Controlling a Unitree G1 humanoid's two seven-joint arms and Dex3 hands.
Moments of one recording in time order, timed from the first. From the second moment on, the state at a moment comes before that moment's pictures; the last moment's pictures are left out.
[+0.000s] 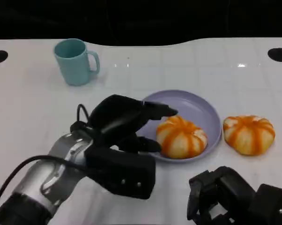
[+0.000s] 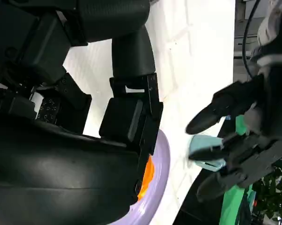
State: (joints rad) left arm -0.48 0.26 -0.46 0.31 0.62 -0.31 -0.04; right arm 0.04 -0.09 0.19 0.17 0.01 -0.27 0.36
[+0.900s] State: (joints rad) left arm -0.06 0.15 -0.17 0.16 -0.35 -0.20 -0.55; right arm 0.05 -0.11 0.19 0.14 0.00 -0.25 0.36
